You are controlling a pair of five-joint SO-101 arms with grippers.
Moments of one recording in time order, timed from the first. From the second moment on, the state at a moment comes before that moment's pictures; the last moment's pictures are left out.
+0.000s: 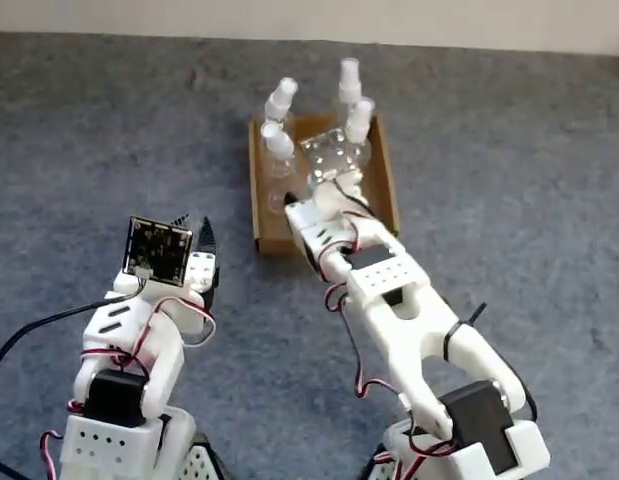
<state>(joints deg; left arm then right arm) 4.3 -87.0 74.4 41.1 -0.7 -26.6 -10.4 44.8 5.3 4.2</state>
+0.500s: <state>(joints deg) 4.3 -87.0 74.4 41.1 -0.7 -26.6 -10.9 44.8 5.4 4.2</state>
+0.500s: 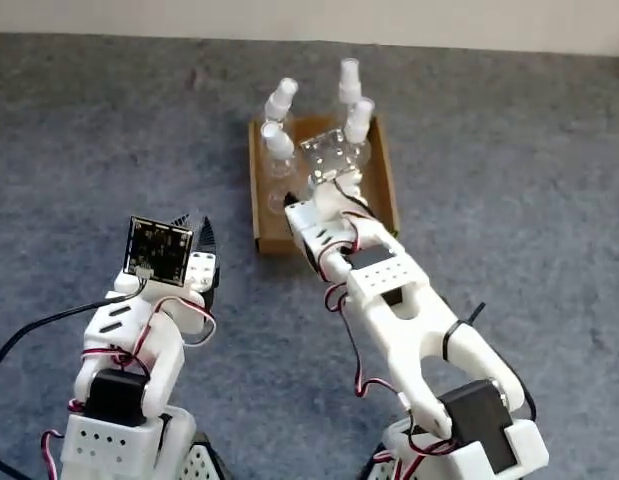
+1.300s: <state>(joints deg) 3.6 -86.9 74.4 41.1 -0.7 -26.5 -50.8 48.9 42.3 4.2</state>
